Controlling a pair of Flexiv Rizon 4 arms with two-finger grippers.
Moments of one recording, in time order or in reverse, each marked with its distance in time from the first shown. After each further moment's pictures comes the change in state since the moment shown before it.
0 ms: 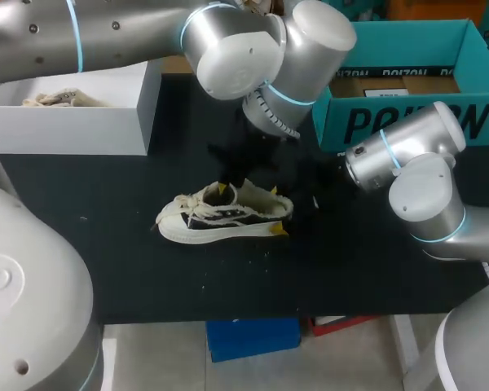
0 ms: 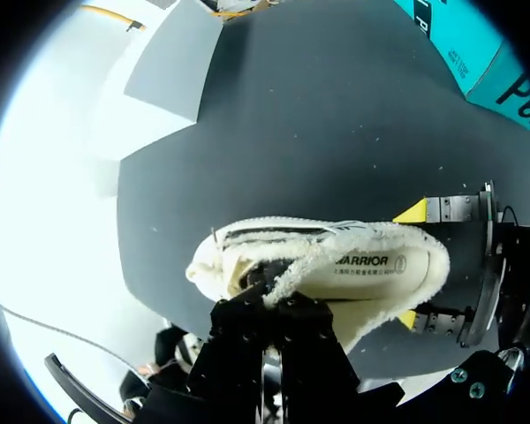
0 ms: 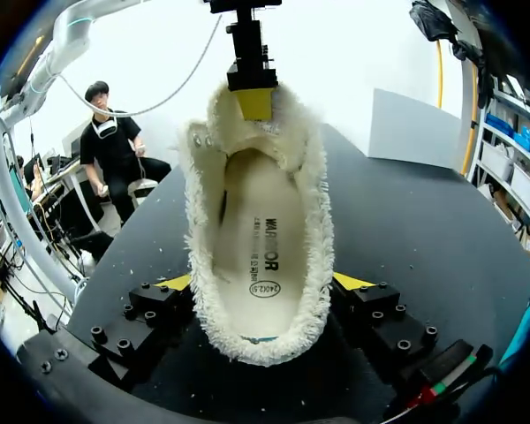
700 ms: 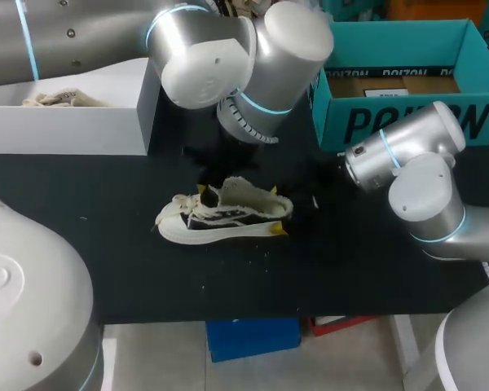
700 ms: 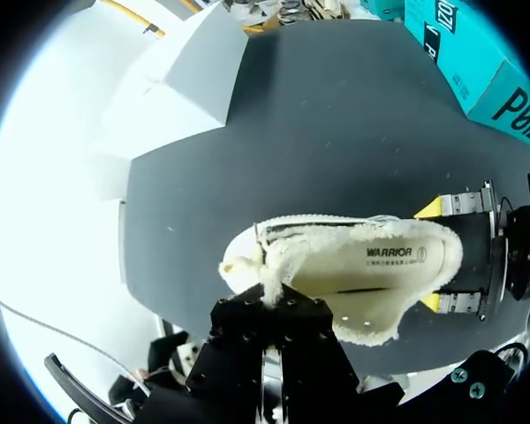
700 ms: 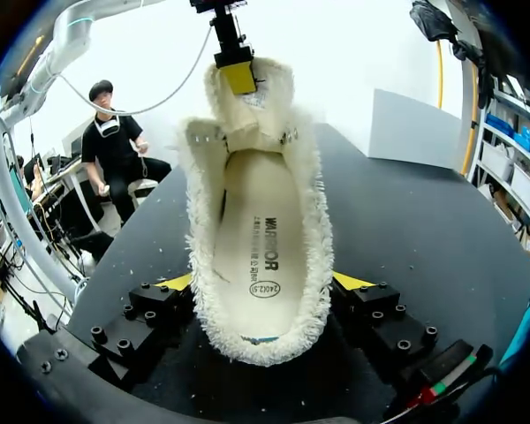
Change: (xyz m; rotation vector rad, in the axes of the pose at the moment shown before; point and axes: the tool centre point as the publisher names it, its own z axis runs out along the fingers) left arm -0.043 0.016 0.001 0.087 0.008 -0.040; right arm 0.000 0.000 0.000 0.000 0.001 -0.001
